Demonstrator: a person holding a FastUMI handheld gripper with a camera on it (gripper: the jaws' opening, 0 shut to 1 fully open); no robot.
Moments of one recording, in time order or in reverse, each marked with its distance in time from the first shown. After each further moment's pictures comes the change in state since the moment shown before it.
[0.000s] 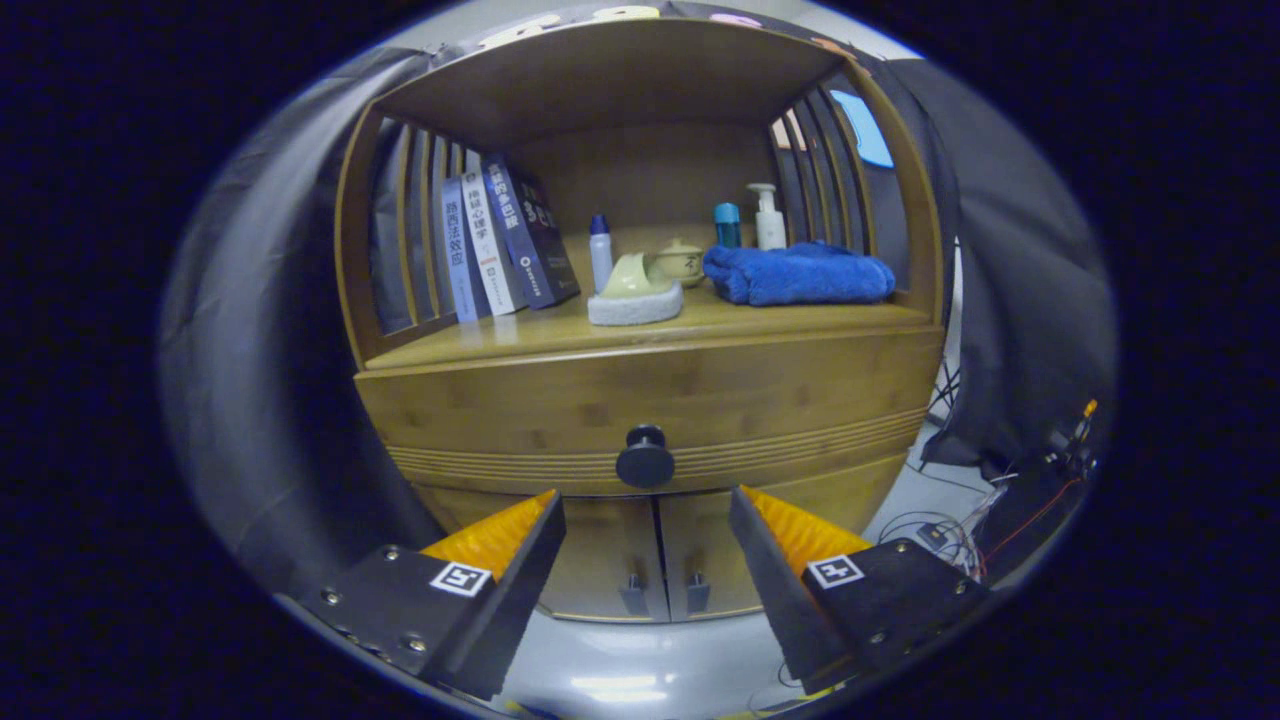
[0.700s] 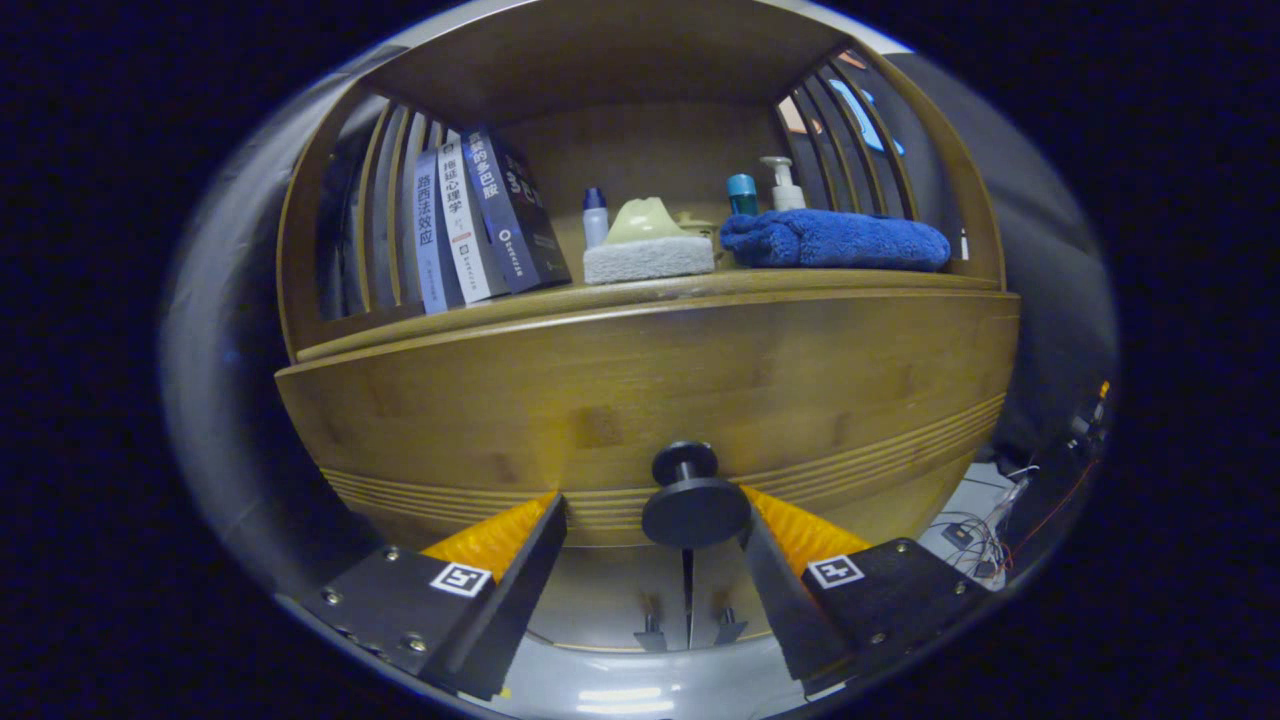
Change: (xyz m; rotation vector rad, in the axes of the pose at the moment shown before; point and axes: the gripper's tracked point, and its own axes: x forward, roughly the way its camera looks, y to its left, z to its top) arm 0.117 0.028 -0.028 0.029 -0.023 -0.022
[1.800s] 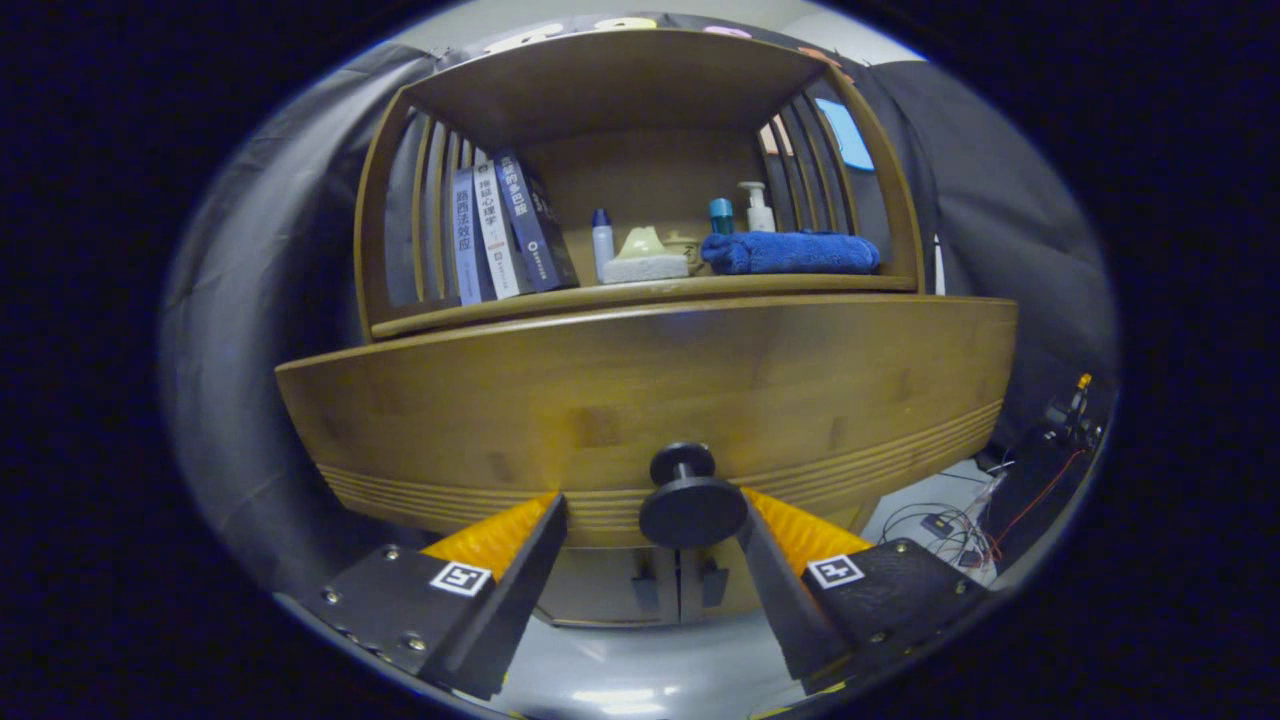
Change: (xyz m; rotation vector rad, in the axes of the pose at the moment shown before) arm -0.090 -0.003 -0.028 0.009 -0.042 -0.019
